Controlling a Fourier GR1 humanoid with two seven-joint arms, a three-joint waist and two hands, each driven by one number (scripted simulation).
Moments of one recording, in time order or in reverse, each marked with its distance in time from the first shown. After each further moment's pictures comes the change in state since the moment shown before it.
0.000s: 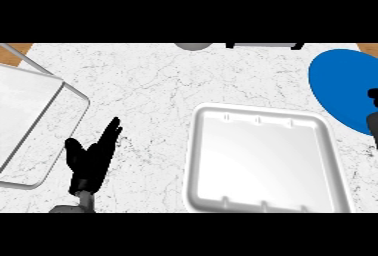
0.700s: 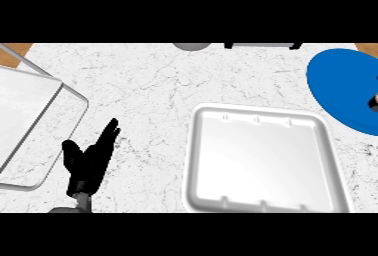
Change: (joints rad) left arm 0.013 0.003 0.008 -0.007 0.000 -0.006 -0.001; right arm 0.030 0.032 -0.146 -0.140 -0.502 -0.023 -0.626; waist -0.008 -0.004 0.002
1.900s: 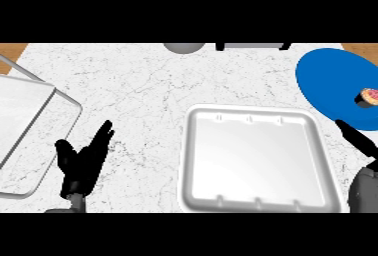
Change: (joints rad) left arm 0.009 0.007 0.041 0.007 0.002 -0.013 0.017; right arm 0.513 0.400 0.196 -0.732 -0.430 0.357 -0.190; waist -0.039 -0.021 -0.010
